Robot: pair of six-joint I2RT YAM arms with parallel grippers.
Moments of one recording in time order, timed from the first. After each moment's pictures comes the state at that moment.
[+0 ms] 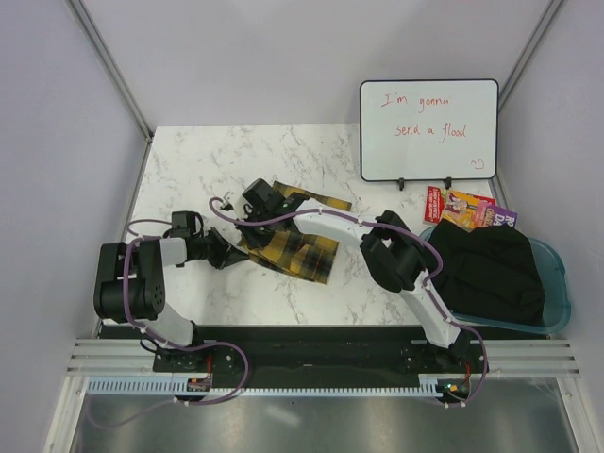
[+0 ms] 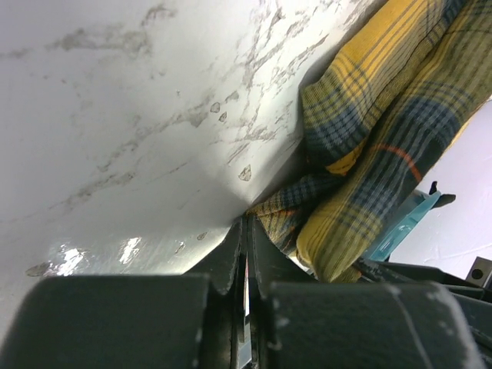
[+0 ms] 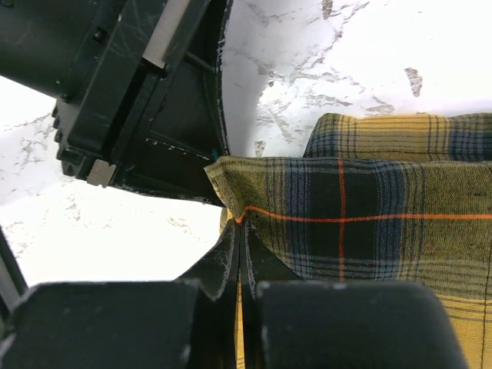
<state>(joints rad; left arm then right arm) 0.09 1.59 0.58 -0.08 0.64 -0.78 0.94 2.29 1.90 -0.48 -0.29 -0.07</state>
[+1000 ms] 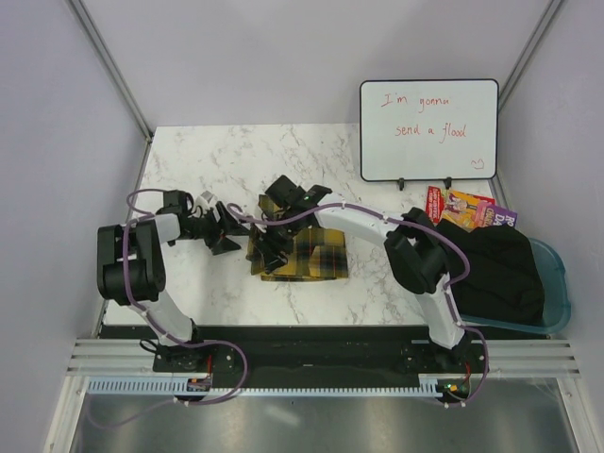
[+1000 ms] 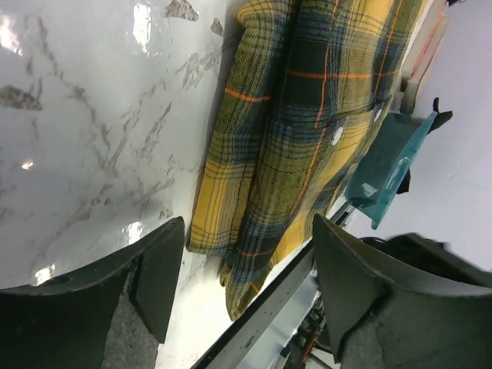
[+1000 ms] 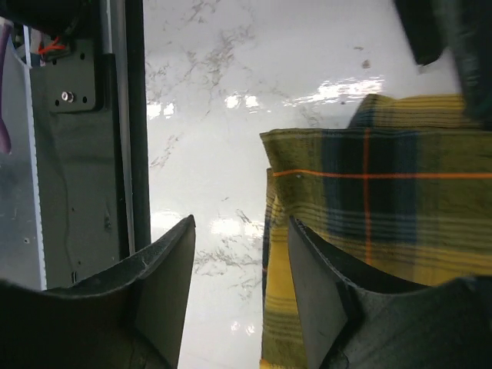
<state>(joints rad) 0.17 1.72 0.83 -0.28 0.87 -0.42 0.87 2.14 1.72 -0.67 -0.71 -0.34</state>
